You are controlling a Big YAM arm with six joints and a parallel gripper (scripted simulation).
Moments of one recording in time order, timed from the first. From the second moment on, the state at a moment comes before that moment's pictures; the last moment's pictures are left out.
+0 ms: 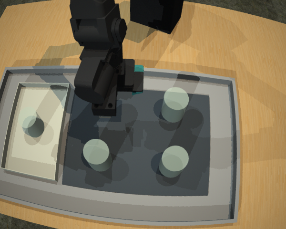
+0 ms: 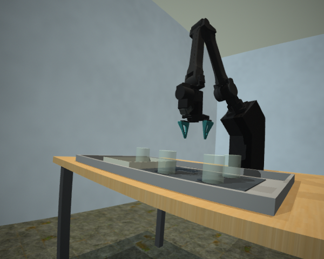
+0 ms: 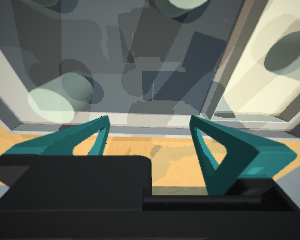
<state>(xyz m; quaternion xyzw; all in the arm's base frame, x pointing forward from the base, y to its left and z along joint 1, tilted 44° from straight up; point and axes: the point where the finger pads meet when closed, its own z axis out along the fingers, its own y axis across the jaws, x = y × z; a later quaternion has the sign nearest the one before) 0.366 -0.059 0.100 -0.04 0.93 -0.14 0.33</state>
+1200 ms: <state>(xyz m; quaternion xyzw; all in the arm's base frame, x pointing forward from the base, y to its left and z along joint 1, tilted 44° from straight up) 0.372 0.081 0.014 -0.03 0.93 -0.13 0.34</state>
